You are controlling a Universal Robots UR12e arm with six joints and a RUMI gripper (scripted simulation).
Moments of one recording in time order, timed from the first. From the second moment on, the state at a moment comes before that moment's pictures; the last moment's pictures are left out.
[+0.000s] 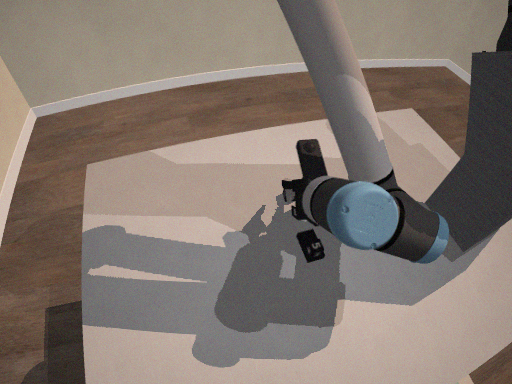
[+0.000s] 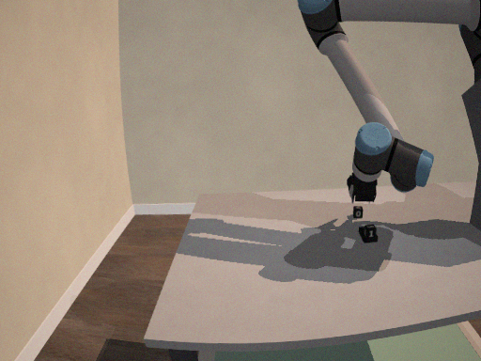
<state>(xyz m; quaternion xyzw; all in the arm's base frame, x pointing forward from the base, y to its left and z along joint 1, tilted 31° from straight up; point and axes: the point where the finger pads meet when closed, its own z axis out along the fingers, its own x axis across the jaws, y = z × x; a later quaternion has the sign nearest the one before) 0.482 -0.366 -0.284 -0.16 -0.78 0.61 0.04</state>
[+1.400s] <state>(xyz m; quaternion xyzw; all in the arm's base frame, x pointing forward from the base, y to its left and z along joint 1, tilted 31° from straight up) 0.479 -0.394 -0.331 -0.16 -0.78 0.61 0.04</state>
